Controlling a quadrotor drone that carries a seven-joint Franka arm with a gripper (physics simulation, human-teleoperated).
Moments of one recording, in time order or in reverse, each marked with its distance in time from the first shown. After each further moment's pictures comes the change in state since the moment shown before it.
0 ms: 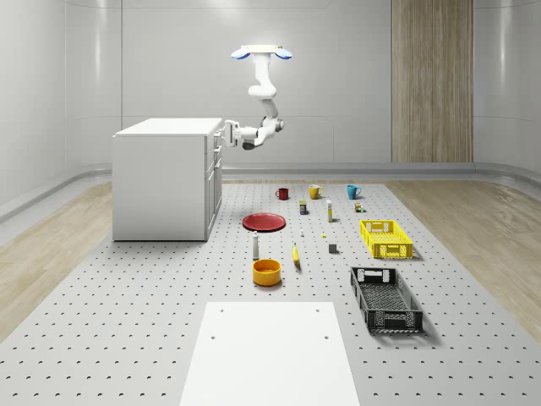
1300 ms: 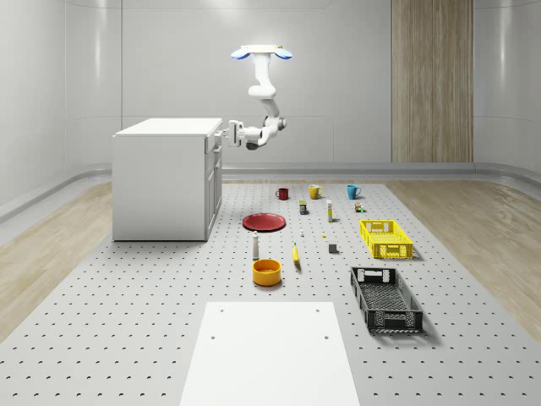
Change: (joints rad) arm 0.049 -0.054 -0.108 -0.026 -0.108 -0.017 0.029
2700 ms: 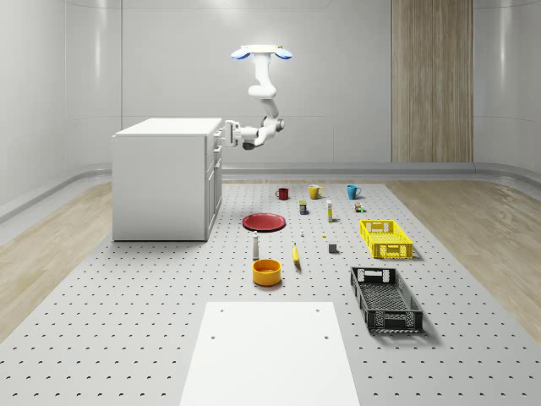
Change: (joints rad) arm -0.018 0.051 0.087 0.025 0.096 0.034 -0.029
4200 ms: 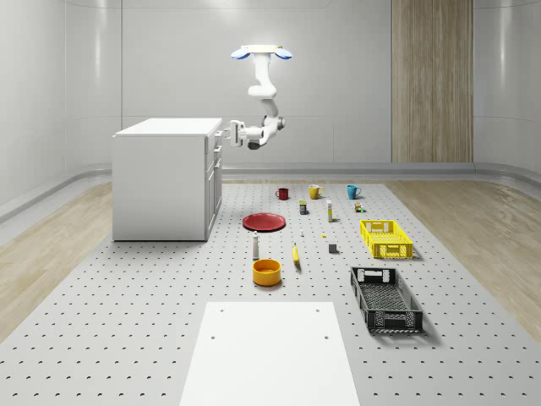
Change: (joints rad) arm -0.055 -0.055 -0.055 -0.034 -0.067 -0.083 0.028
